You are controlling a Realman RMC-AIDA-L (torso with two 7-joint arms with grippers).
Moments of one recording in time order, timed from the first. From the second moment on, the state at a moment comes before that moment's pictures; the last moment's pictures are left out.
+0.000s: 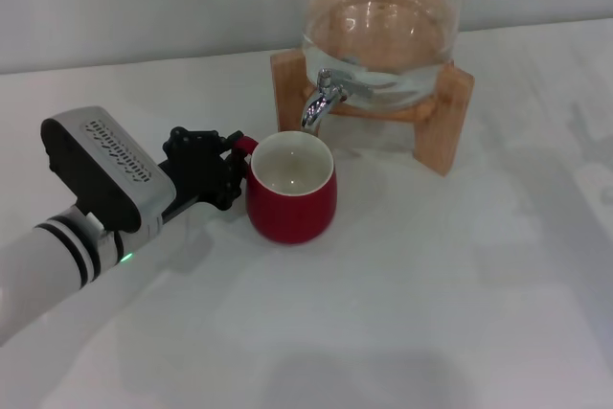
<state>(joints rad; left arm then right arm) -0.73 -2.09 2.26 0.23 -0.07 0.71 -0.20 0.40 2.01 0.19 0.06 -1.46 -1.37 0.27</state>
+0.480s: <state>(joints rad) -0.74 -2.09 2.26 0.22 -0.06 0.71 -0.20 0.39 2.01 0.19 0.06 -1.46 -1.37 0.27</state>
